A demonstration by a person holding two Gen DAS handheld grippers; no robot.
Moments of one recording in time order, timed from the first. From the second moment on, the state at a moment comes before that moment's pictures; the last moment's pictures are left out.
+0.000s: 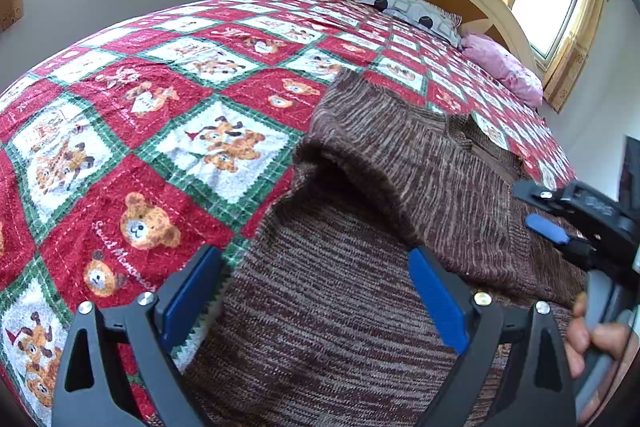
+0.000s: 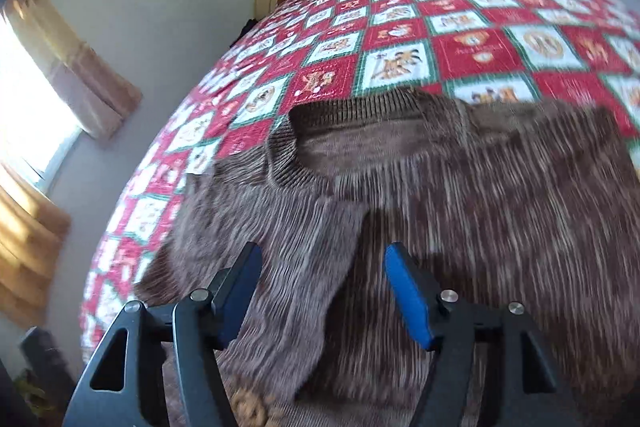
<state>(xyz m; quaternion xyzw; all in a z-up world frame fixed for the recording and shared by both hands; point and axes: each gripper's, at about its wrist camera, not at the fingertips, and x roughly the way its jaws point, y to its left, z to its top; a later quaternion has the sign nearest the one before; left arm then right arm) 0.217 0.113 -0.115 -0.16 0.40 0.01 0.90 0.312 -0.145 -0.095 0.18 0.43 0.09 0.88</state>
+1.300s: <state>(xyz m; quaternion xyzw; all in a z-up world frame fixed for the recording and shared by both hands) 0.220 0.114 -0.118 -0.15 0.40 0.01 0.90 0.224 -0.134 -0.099 -0.06 0.43 0.05 0.90</state>
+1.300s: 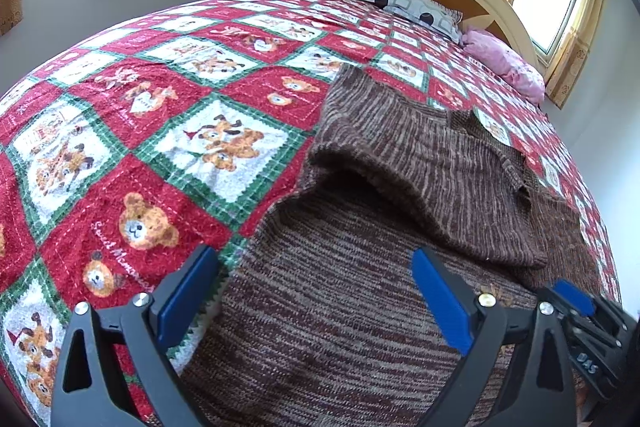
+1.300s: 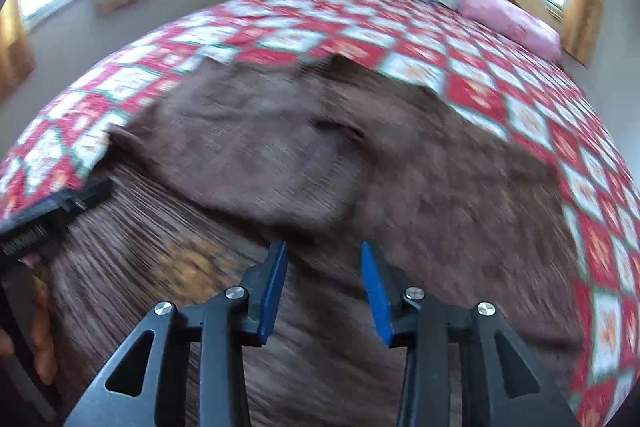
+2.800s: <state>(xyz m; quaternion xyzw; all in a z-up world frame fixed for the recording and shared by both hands) 0.157 0.098 -0.108 -0.08 0.41 -0.04 0.91 0.089 -0.167 -0.011 -0.06 0.31 -0.13 0.94</state>
